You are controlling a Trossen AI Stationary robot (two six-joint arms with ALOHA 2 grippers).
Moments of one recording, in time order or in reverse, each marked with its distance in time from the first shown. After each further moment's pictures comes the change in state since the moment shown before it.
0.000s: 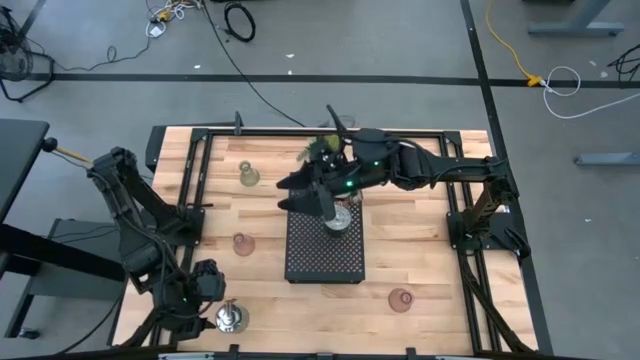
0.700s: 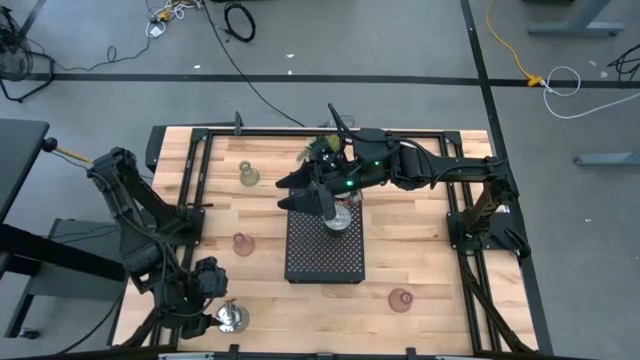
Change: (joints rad) left arm 0.007 0.000 0.000 0.012 -0.064 -0.052; right arm 0.000 0.000 0.000 0.010 0.000 -0.001
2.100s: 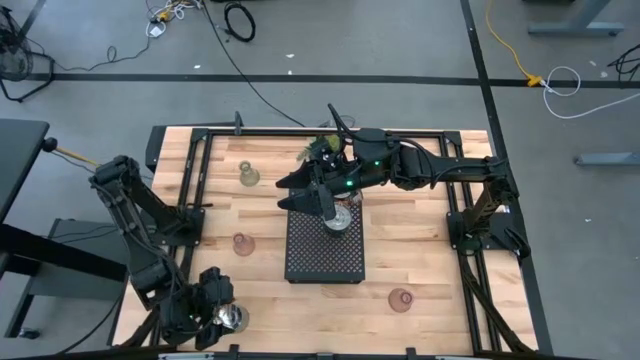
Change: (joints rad) left arm -0.027 0.107 0.001 0.093 -0.115 -0.136; right arm 0.000 0.000 0.000 0.000 0.000 0.000
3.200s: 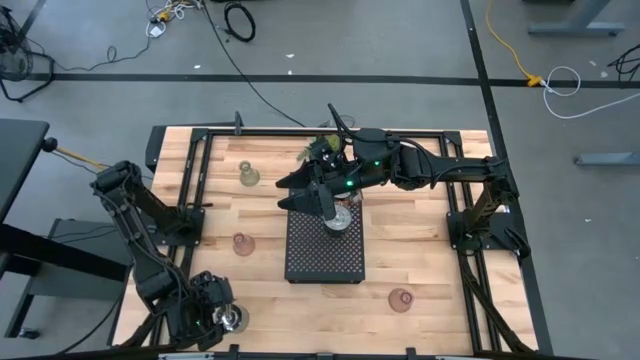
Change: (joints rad) left arm -0.003 0.057 0.000 -0.085 0.150 -0.192; right arm 0.000 0.000 0.000 0.000 0.000 0.000
